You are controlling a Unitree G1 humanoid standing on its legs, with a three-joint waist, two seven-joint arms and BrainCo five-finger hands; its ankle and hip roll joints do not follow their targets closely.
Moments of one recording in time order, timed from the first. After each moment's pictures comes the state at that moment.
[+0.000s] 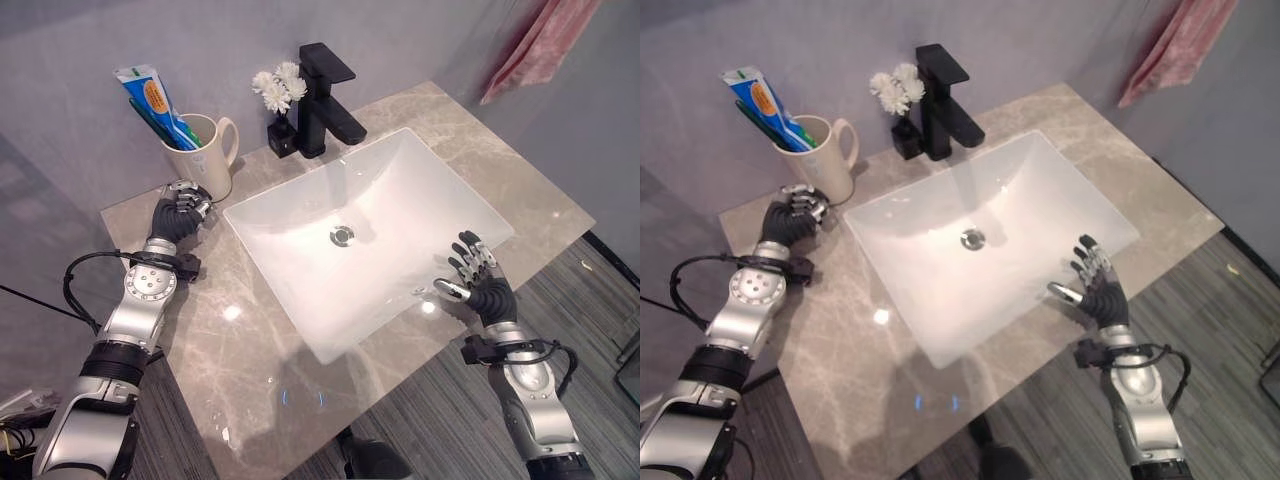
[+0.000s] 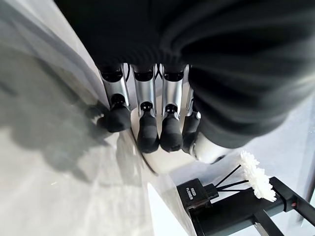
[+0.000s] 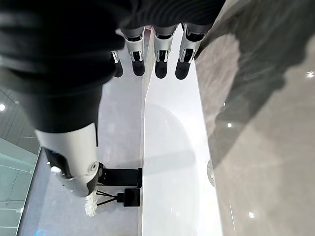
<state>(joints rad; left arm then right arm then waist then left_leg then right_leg) -0.51 0.62 -0.13 0.45 -0.16 -0.19 0.15 0.04 -0.41 0.00 -0.06 0.35 -0.18 -0.01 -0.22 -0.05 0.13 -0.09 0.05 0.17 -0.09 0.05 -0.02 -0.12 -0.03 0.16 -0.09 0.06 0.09</state>
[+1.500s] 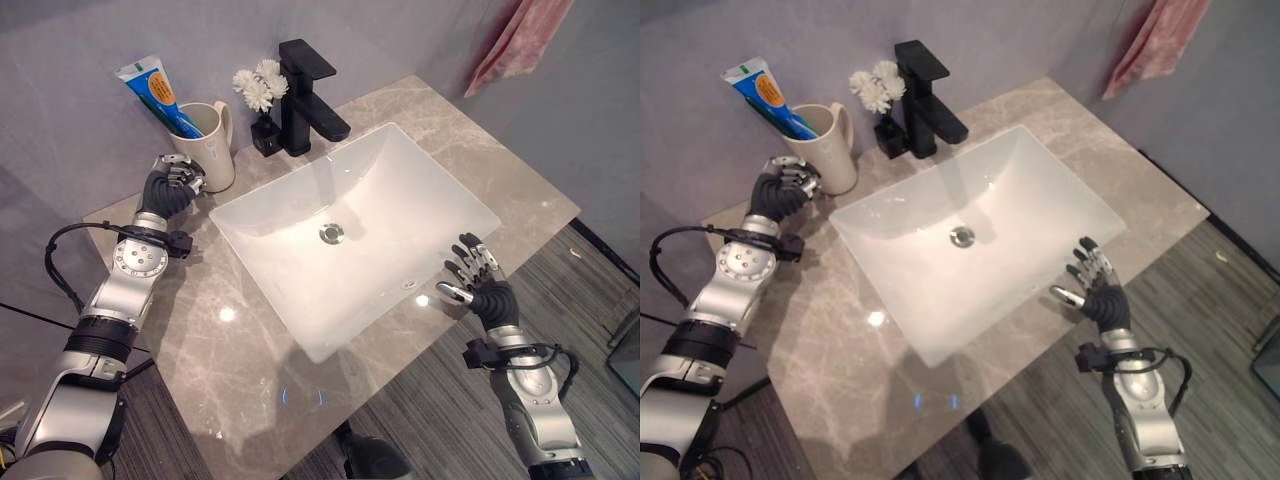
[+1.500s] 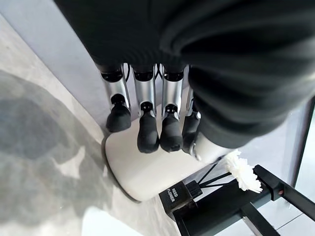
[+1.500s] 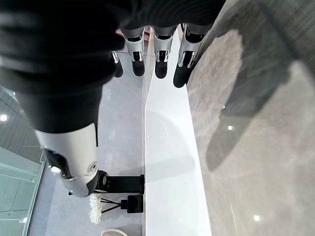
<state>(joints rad) -0.64 0.71 -0.21 0.52 -0.15 -0.19 0.17 0.07 -0.41 0.00 -0.07 0.38 -0.20 0.01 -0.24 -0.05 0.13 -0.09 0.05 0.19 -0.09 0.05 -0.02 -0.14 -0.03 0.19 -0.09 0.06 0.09</state>
